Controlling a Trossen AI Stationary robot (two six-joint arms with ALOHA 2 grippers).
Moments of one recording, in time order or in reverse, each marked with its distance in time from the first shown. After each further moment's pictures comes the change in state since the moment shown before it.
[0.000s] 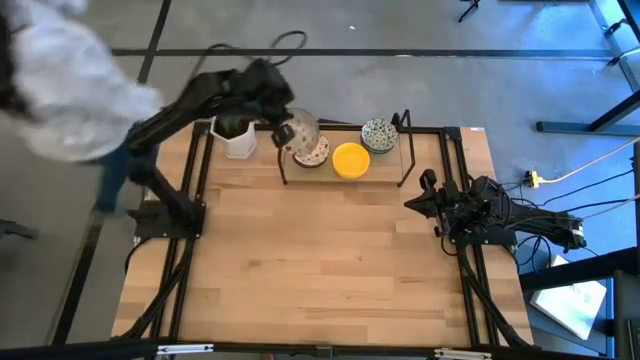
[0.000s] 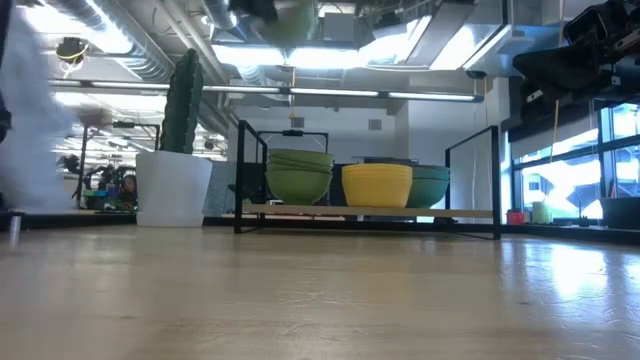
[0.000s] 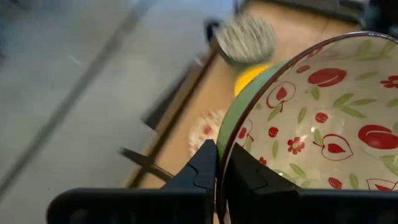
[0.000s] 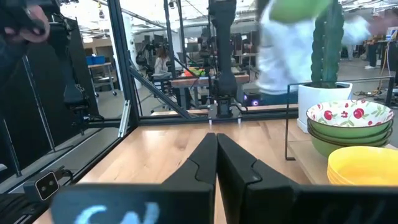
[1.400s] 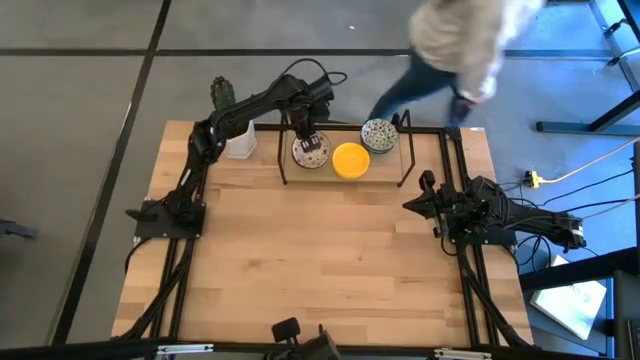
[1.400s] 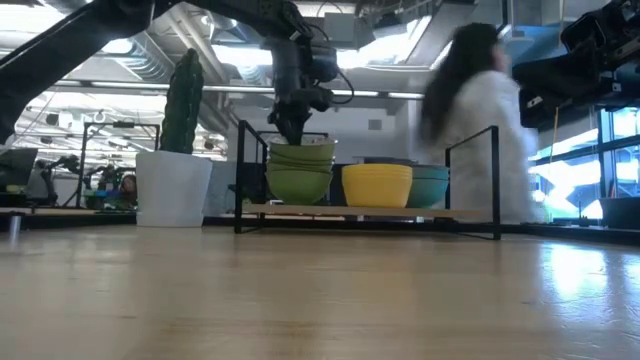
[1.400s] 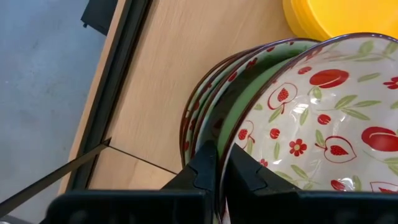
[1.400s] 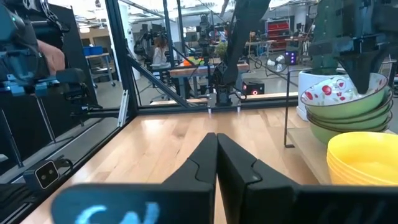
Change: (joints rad) left arm 0.167 0.609 0.166 -0.153 0.198 0.152; right arm 0.000 0.000 0.000 -0.049 -0.001 -0.018
